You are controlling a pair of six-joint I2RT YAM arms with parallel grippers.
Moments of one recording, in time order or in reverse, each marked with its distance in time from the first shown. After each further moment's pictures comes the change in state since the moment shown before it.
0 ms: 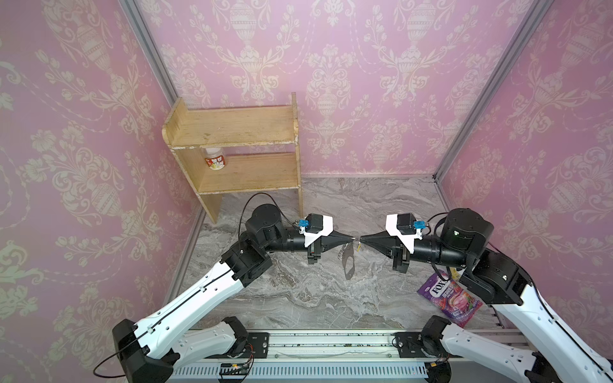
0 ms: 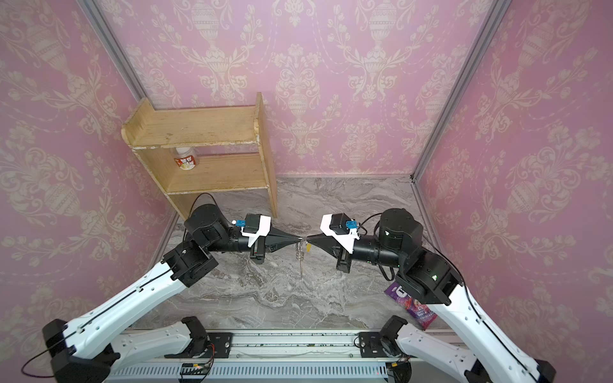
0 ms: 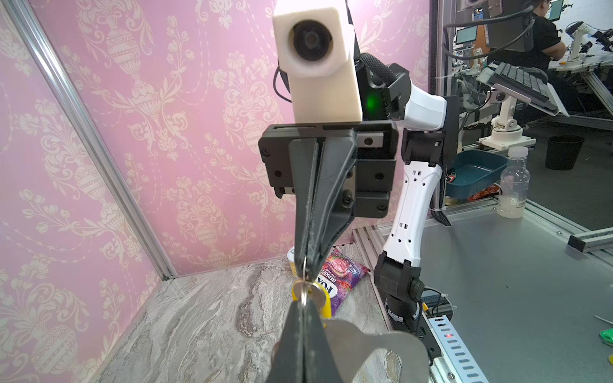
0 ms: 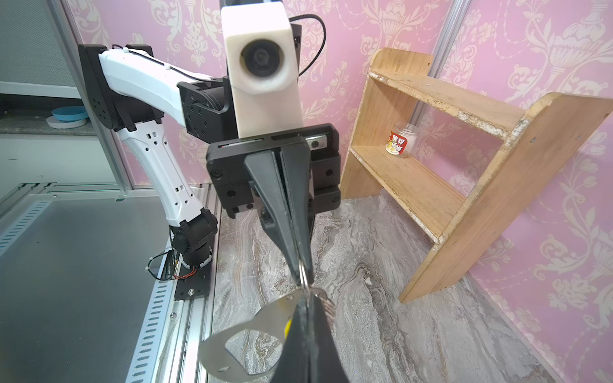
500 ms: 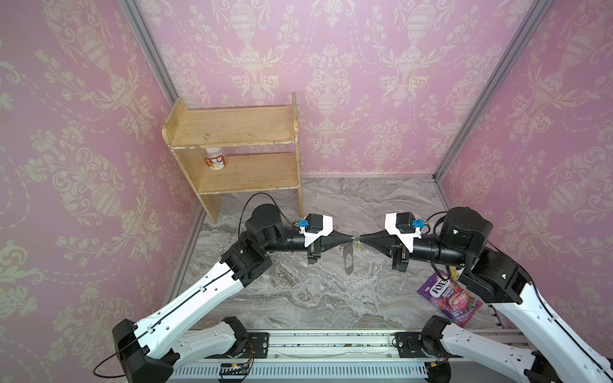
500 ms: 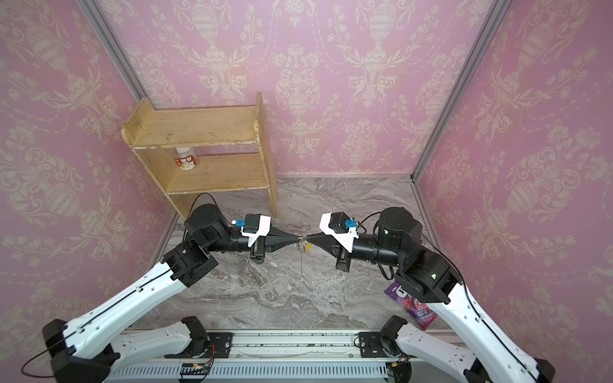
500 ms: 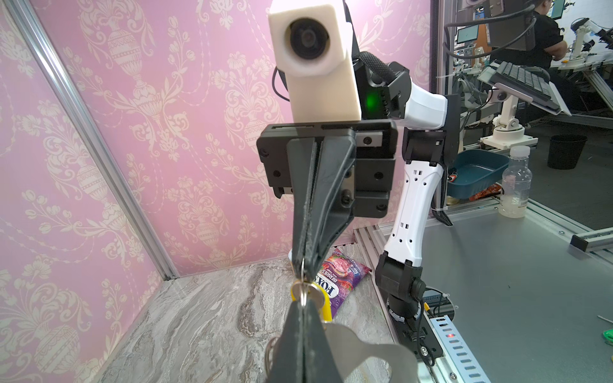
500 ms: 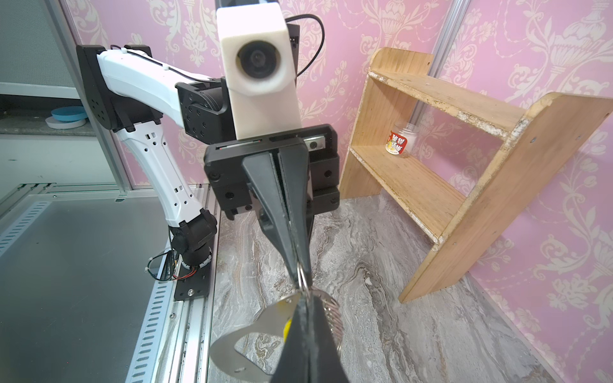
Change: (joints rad) left arm 0.000 0.000 0.000 0.001 -0.002 0.004; right arm 0.000 0.011 0.009 -0.002 0.000 0.001
